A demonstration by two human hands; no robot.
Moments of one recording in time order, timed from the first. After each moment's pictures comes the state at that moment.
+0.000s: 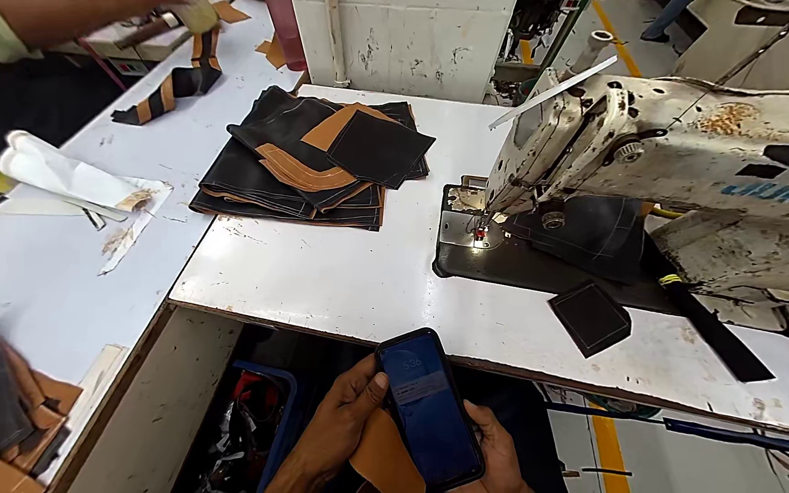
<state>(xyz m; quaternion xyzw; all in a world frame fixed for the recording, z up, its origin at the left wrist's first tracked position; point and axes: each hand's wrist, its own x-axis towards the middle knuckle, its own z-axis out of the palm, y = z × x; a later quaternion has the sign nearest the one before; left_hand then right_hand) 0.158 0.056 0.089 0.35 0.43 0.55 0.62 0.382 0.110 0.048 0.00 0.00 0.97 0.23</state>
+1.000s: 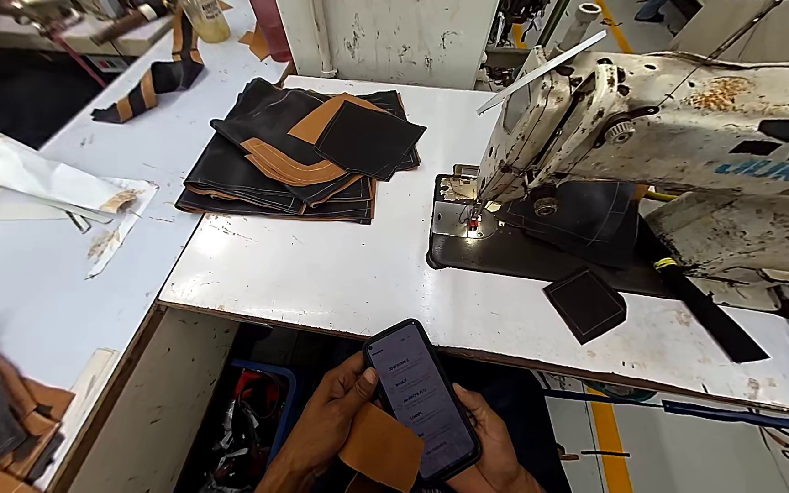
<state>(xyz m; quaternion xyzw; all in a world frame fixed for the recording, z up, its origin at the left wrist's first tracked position) 0.151 0.050 0.090 0.32 0.45 0.54 0.63 0.378 0.112 0.052 -0.01 -0.01 0.98 0.22</state>
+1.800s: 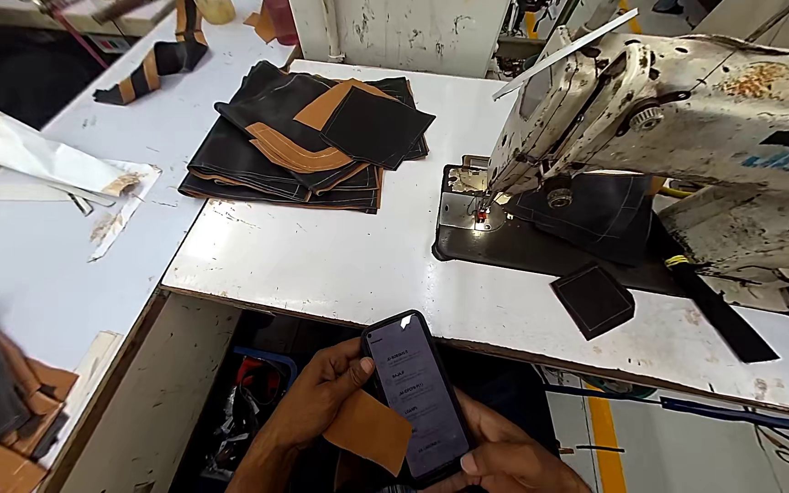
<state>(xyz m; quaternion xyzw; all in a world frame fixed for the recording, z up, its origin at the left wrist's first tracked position) 0.125 0.053 0.096 0.40 0.49 0.48 0.61 0.410 0.133 0.083 -0.05 -0.27 0.96 0.07</state>
